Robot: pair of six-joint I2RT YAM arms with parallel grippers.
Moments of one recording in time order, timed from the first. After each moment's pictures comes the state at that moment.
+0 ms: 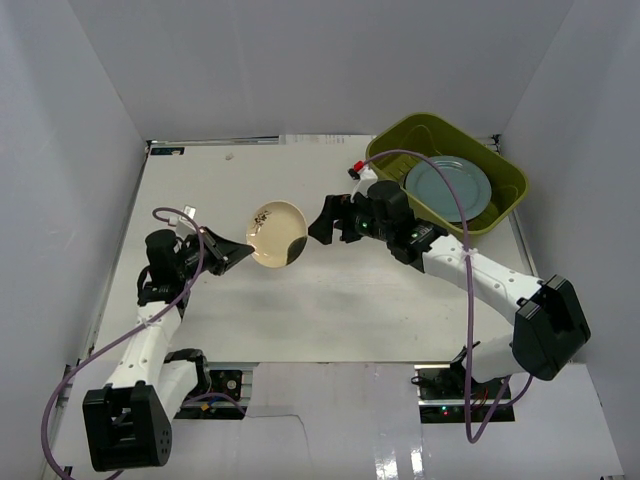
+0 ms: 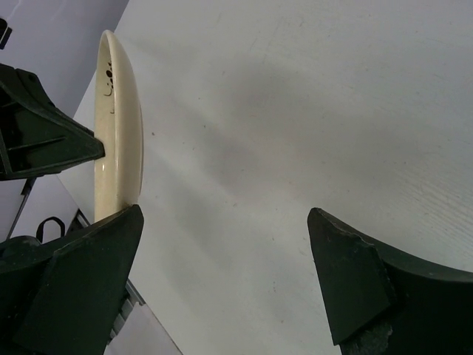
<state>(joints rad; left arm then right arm) 0.07 0.90 0.46 0.06 0.78 -0.92 0.73 1.41 1.03 -0.03 -0.22 0.51</state>
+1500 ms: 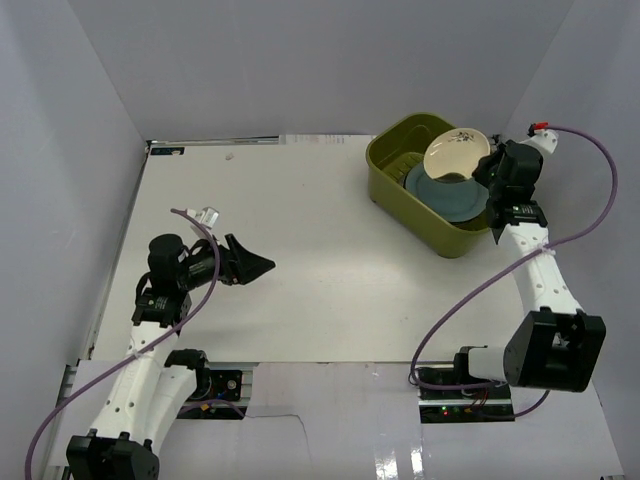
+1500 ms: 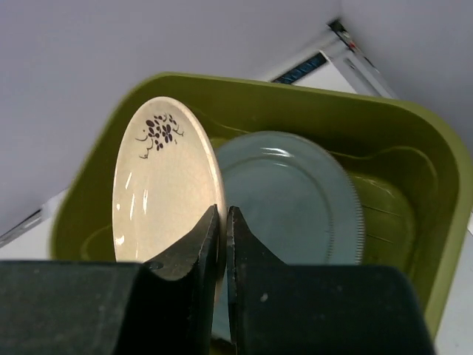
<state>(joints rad) -0.09 0.69 0.55 -0.17 0.80 -0.56 -0.02 1.28 1.08 -0.03 0.16 0.47</state>
